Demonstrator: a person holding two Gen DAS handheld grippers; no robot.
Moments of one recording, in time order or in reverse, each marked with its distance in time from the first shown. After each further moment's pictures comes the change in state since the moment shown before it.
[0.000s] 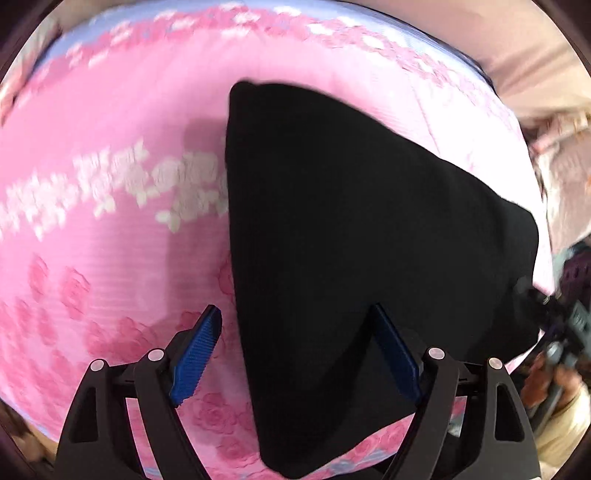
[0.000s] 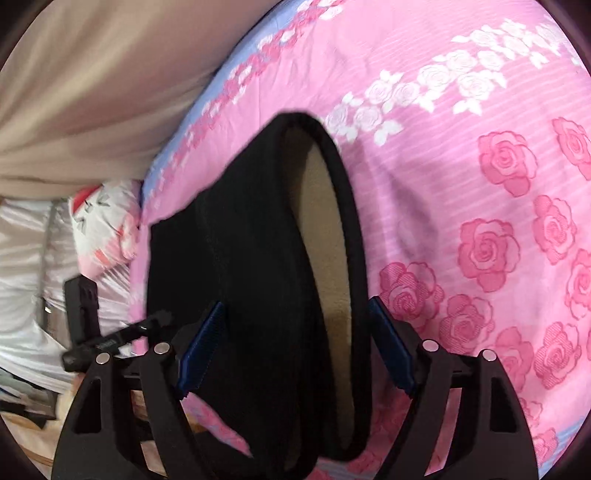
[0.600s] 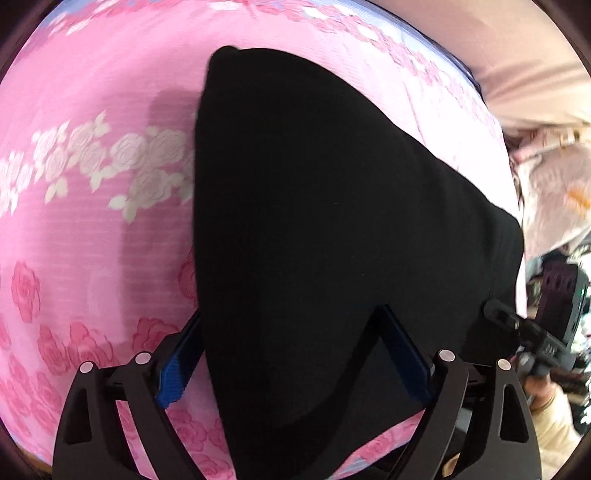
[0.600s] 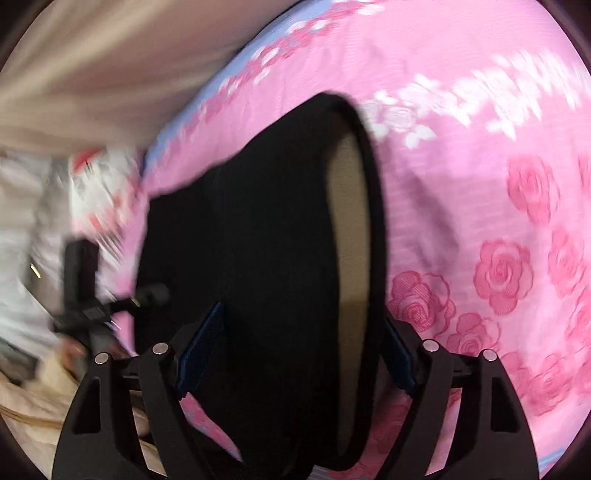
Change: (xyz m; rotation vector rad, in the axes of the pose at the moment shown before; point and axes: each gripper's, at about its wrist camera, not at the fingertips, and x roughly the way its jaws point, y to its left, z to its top) left arm 0.021 0.002 0.002 0.002 0.033 -0.116; right arm -0.005 -0.012 0.002 -0.010 0.021 0.059
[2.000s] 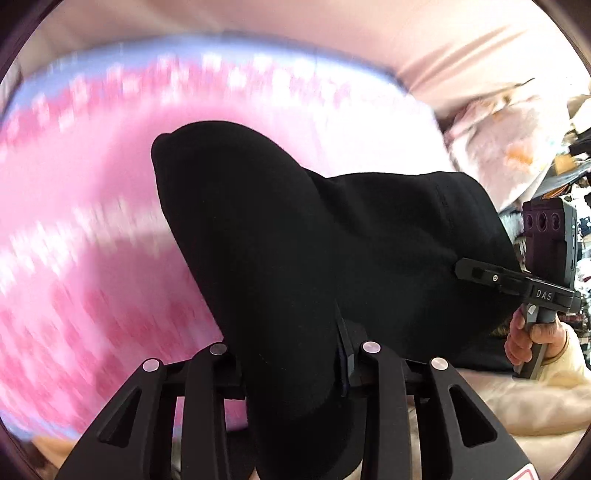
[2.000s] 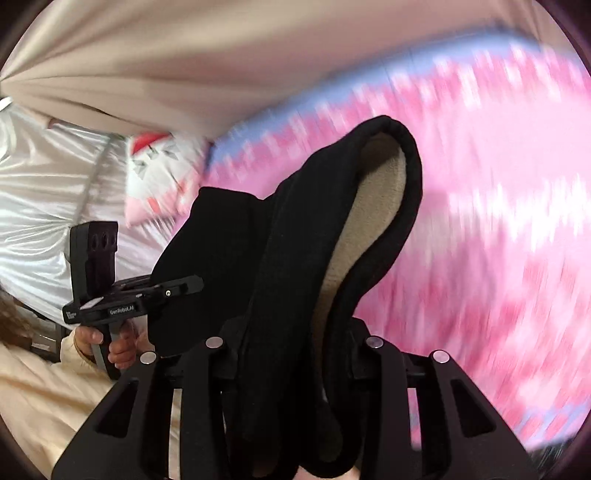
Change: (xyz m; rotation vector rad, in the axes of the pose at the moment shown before) left arm -0.142 -0.063 0.009 0.197 -0.083 -0.064; right arm -0.092 0.154 0.048 -0.296 -0.026 0.039
